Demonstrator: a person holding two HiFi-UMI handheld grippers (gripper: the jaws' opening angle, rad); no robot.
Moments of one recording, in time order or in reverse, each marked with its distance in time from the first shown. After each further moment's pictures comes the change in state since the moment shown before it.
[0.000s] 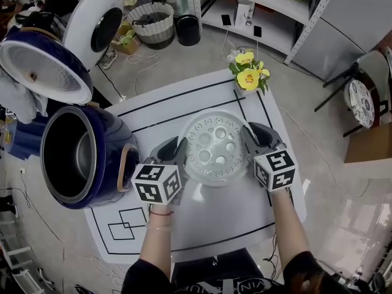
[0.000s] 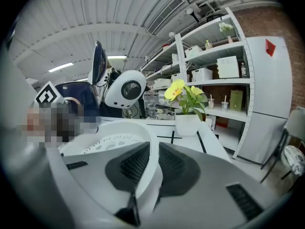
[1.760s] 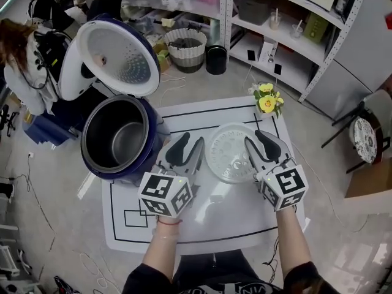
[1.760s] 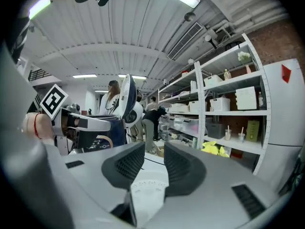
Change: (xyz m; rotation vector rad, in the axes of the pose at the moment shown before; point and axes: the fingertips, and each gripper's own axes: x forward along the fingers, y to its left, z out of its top) left arm -0.133 -0.040 0.107 0.079 -0.400 0.023; right arm -0.070 0.101 0.124 -0.155 -0.256 0.146
